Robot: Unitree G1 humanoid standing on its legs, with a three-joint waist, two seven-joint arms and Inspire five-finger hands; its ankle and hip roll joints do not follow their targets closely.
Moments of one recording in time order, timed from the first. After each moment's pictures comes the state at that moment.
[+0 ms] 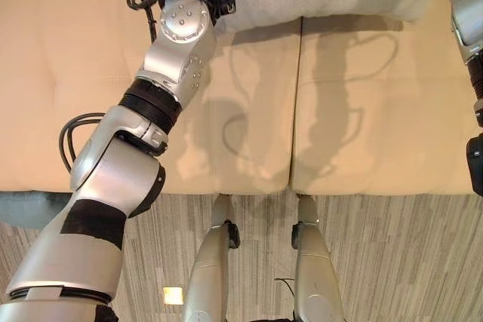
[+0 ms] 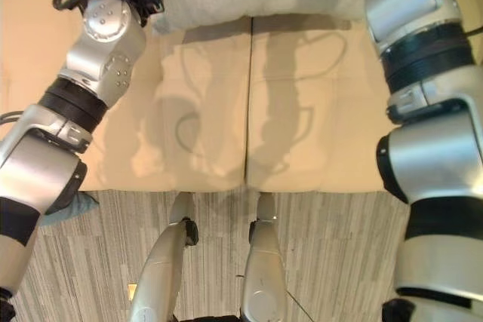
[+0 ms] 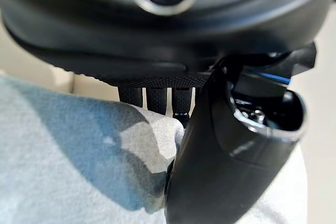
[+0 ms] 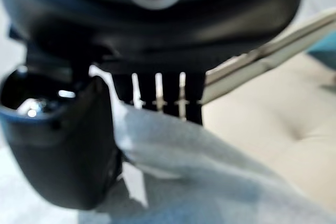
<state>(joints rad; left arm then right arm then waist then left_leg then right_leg) -1.49 0.39 -0.58 0.87 -0.78 -0.26 0.41 -1.65 -0.78 0.65 0.85 0.00 0.15 -0.67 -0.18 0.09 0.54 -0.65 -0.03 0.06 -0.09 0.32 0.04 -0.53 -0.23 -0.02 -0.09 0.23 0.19</state>
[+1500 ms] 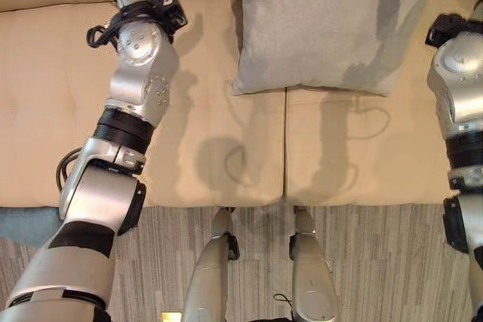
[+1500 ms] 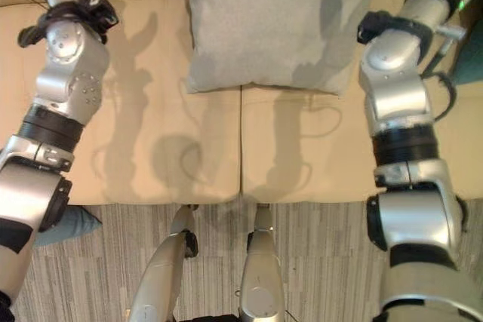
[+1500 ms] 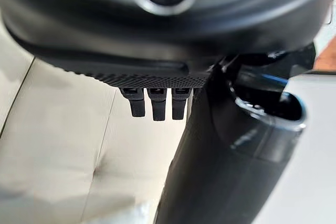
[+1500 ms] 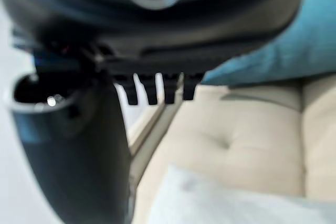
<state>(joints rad) -1.19 0.49 -0.27 0.63 -0.73 -0.23 0.52 -1.00 -0.77 0.11 0.42 0.28 -0.01 -0.74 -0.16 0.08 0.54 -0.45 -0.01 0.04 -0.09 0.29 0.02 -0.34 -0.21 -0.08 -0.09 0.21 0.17</state>
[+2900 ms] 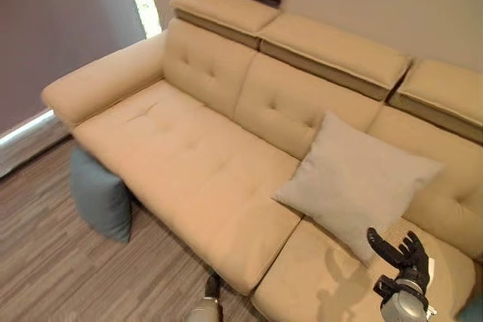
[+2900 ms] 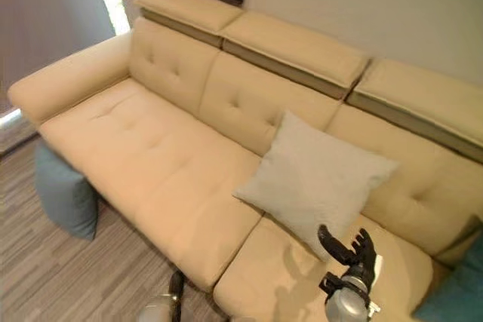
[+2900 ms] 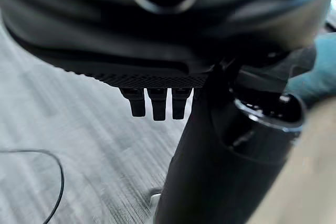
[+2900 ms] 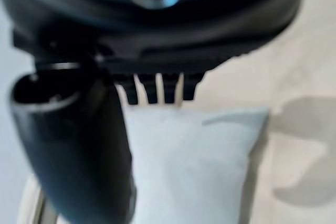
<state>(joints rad) 0.14 0.19 0.04 1.18 -0.23 -0.06 0.24 0.18 -0.30 -0.15 0.41 0.46 -0.17 -0.42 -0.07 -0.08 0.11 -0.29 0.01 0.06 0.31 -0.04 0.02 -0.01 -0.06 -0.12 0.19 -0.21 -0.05</state>
